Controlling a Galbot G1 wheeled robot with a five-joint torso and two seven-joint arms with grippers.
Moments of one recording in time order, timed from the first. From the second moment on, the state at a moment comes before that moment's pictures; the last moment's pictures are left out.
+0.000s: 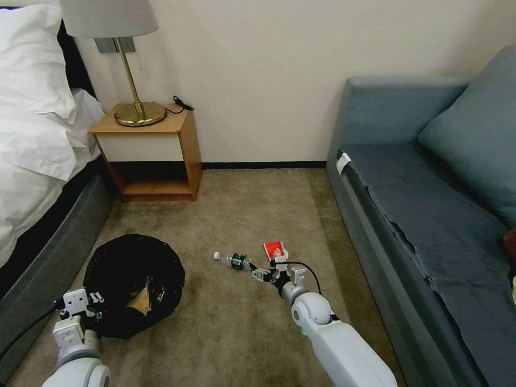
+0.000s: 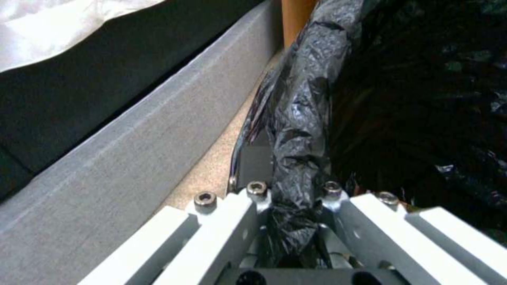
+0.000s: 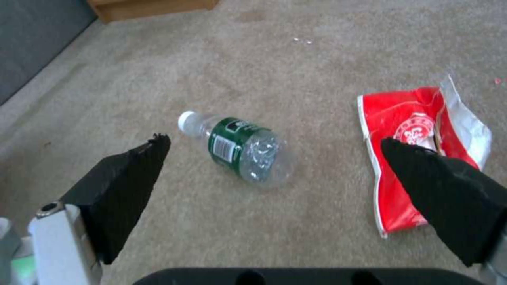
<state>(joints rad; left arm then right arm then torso) 1.61 -1.36 -0.81 -1.98 -0.25 0.23 -0.31 -0.94 1.39 0.01 1.26 0.50 -0.17 0.00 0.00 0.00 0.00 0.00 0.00</state>
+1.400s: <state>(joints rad) 1.60 -1.36 -0.82 -1.97 -0.27 0.24 -0.30 -0.92 1.37 -0.05 1.21 0.50 -0.16 -0.03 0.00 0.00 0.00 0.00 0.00</state>
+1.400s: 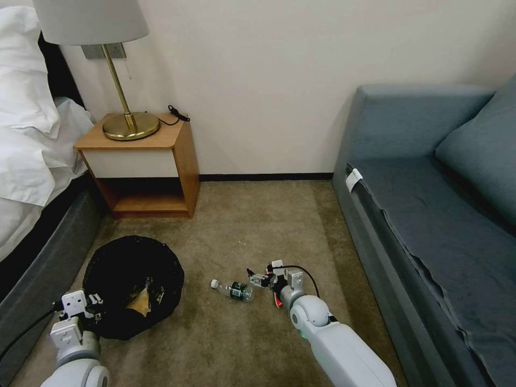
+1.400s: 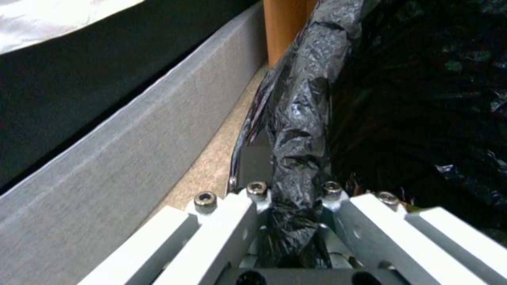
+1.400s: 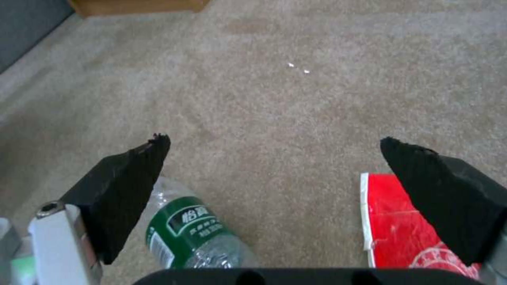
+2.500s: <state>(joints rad) 1.60 -1.33 -0.85 -2.03 -0.29 0.24 -0.31 -0.63 1.32 -0.51 1.15 0.65 -0.37 -0.09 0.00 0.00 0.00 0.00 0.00</state>
